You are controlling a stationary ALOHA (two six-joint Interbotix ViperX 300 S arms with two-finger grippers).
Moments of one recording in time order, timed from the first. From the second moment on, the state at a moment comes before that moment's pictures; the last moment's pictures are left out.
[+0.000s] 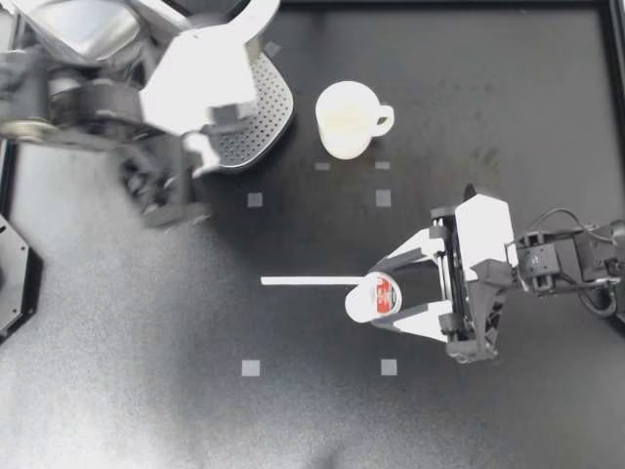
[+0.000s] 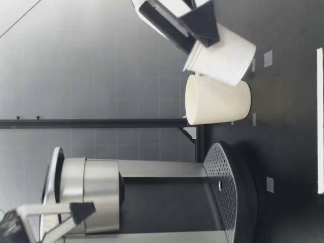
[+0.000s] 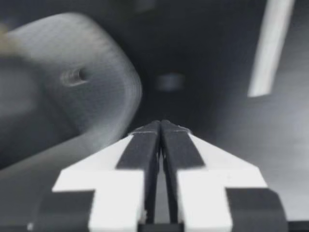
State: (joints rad) left arm 0.05 -0.16 0.21 0.38 1.24 -0.23; right arm 0.10 -0.17 1.00 0.00 -0.37 0.15
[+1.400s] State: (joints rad) left arm -0.14 0.18 0.35 1.55 1.58 -0.50; right arm 0.09 -0.19 1.04 0.00 -0.36 0.15
